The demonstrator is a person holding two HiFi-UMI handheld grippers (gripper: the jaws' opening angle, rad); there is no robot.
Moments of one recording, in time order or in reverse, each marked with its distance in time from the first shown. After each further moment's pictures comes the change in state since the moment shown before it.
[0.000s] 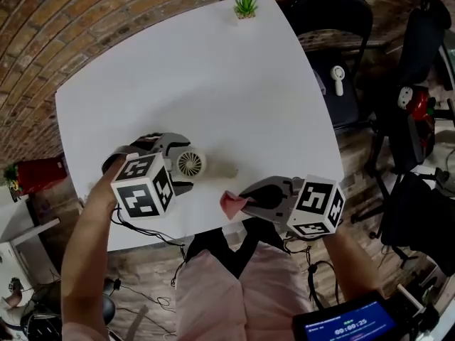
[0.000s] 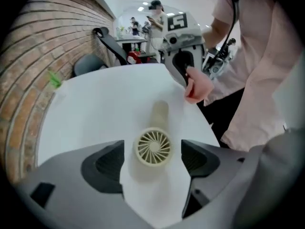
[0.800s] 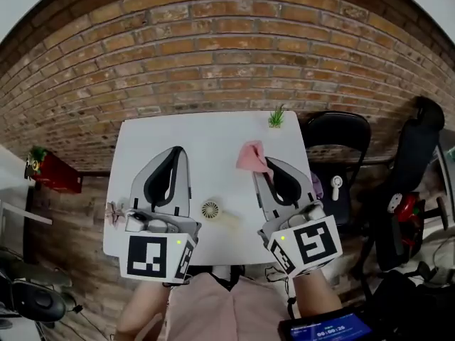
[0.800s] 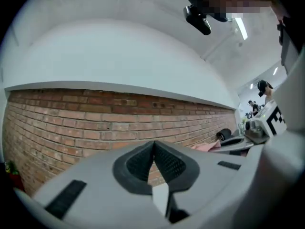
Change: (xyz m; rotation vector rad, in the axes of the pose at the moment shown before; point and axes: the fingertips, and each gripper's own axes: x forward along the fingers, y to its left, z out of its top) left arm -0.347 -0.001 0.093 -0.695 -1.018 1.469; right arm -0.125 0.068 0.260 -0.526 -0.643 -0.682
